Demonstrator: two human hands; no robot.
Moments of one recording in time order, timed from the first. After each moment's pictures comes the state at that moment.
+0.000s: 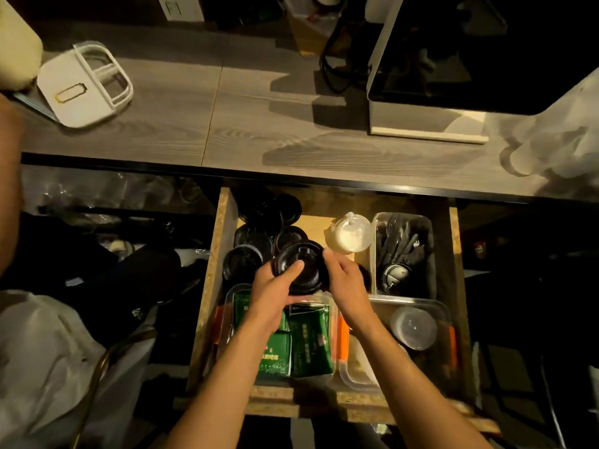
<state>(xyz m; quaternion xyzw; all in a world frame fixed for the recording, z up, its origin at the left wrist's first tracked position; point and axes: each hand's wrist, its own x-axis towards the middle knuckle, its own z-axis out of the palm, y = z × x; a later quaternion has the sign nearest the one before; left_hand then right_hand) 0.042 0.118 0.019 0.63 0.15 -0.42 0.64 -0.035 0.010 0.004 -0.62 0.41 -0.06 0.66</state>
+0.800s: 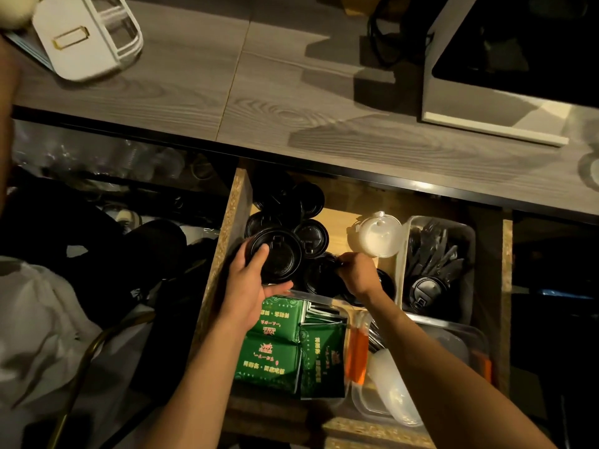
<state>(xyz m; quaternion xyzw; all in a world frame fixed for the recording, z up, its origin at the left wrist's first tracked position) 0.093 0.152 -0.050 0.59 0.25 -0.36 0.68 0.001 -0.044 -0.126 -0.84 0.35 0.18 0.38</state>
